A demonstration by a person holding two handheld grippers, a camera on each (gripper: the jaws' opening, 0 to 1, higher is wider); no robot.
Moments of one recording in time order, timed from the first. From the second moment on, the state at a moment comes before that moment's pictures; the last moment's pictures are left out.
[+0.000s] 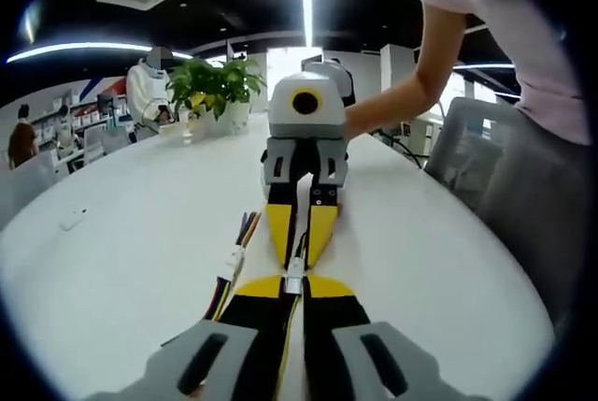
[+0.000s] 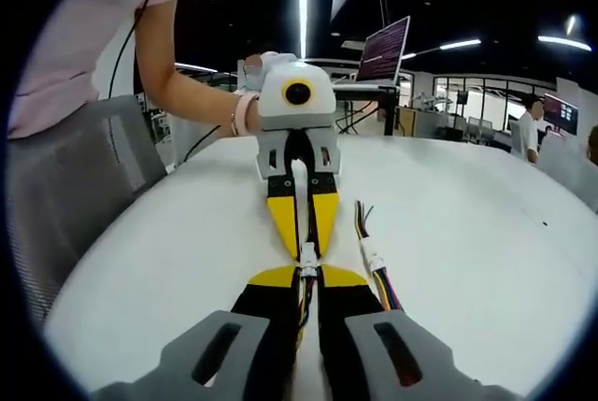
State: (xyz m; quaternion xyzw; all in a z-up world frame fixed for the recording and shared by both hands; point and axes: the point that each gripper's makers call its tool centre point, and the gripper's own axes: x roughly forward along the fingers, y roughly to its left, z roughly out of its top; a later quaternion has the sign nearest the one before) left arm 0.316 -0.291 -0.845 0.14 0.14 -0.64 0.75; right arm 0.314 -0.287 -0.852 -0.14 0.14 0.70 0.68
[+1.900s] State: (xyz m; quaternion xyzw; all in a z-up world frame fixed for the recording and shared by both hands) left arm 0.314 -0.260 -0.762 0.14 0.14 -0.48 0.86; right arm 0.307 -0.334 -0.773 -0.15 0.14 0.57 0.80
